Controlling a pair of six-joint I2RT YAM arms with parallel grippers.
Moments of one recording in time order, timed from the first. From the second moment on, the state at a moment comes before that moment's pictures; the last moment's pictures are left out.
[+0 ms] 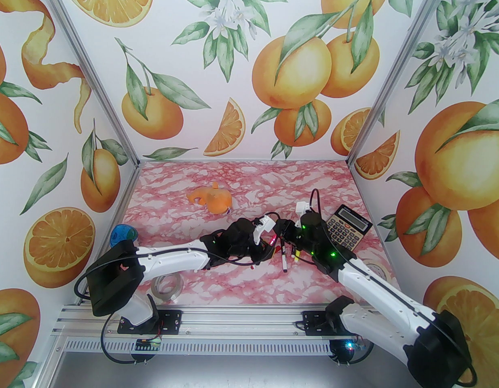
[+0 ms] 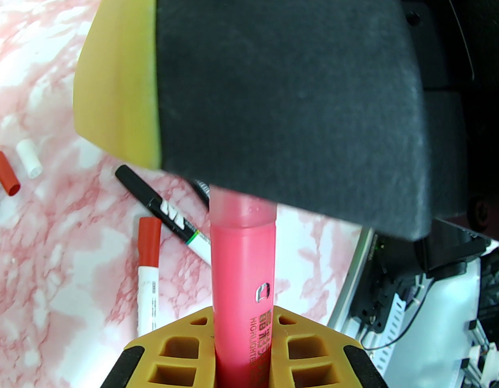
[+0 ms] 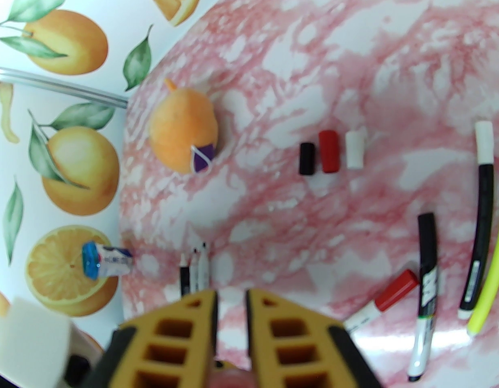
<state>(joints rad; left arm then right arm) -1.02 1.61 0.92 0.10 0.26 -0.39 0.50 0.98 0.57 -0.10 -0.13 0.98</state>
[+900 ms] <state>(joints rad) -1.00 1.60 0.81 0.03 0.47 -0.44 0.30 0.93 0.52 0.10 -0.10 0.85</state>
